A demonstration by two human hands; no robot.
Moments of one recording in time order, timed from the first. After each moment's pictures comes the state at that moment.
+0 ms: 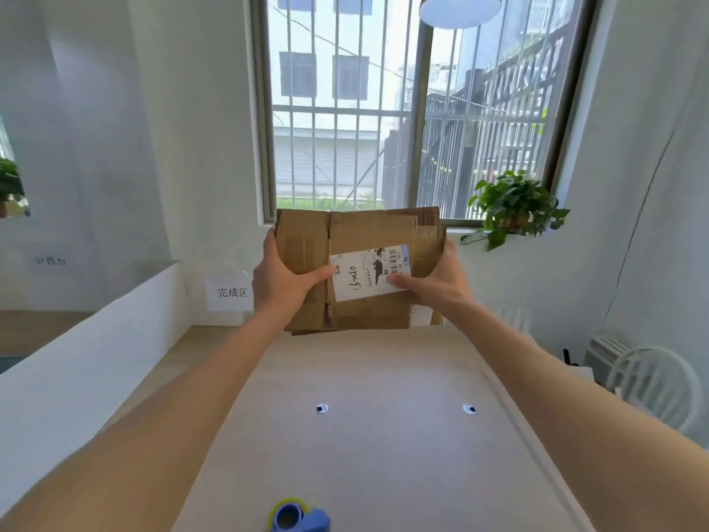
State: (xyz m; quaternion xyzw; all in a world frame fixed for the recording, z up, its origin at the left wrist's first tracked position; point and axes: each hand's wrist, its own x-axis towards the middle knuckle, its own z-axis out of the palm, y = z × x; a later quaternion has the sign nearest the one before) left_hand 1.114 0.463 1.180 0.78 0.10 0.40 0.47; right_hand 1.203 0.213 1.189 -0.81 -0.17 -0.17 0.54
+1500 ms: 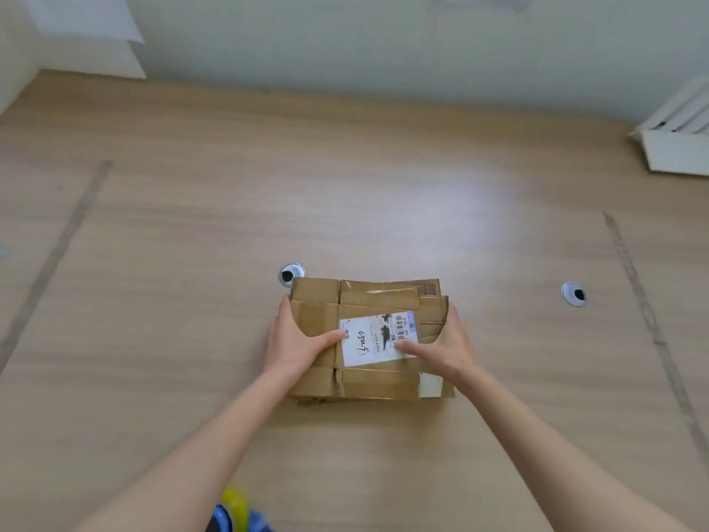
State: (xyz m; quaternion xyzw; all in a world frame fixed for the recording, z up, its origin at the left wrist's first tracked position) left_hand 1.470 0.512 0.576 0.81 0.35 -0.05 0.46; right_hand 1.552 0.263 0.584 -0.89 0.07 0.25 0.37
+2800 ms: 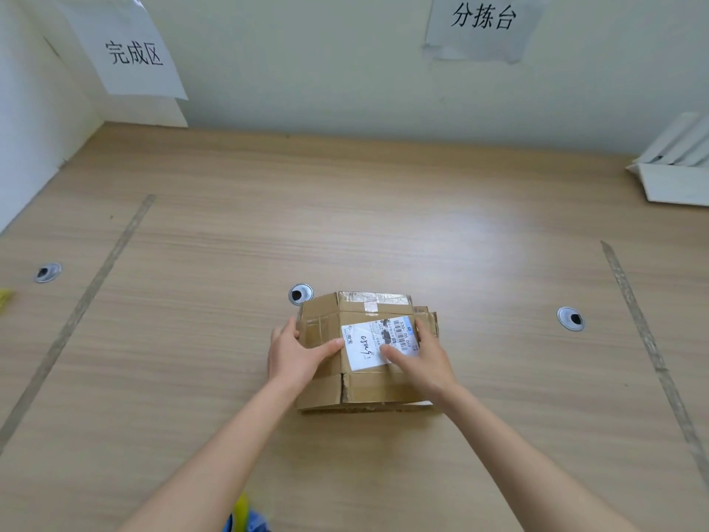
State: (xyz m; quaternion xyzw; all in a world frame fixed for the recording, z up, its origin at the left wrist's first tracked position) left_hand 1.453 0.490 0.618 0.79 0.39 0.00 0.48; right_hand 1.530 0.275 0.611 -0.84 -0.03 0.24 0.49
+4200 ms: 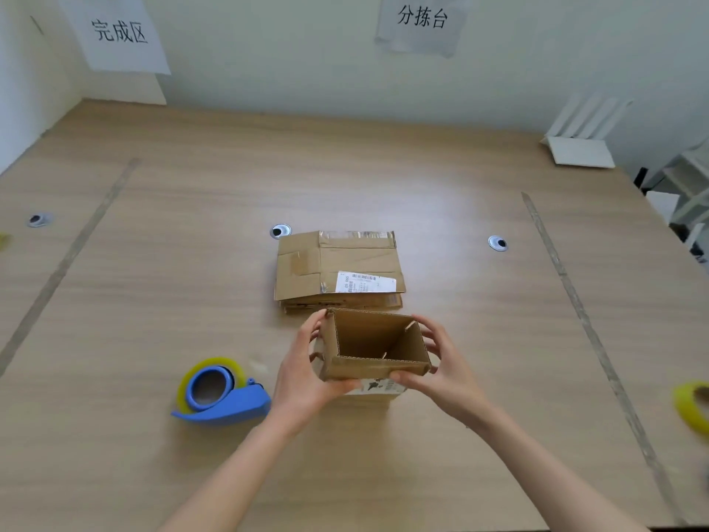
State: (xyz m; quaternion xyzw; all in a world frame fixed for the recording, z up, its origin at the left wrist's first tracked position) left_hand 1.238 0.377 0.603 0.82 0.10 0.08 0.56; right_hand 1.310 0.137 0.642 -0.80 -0.13 0.18 0.55
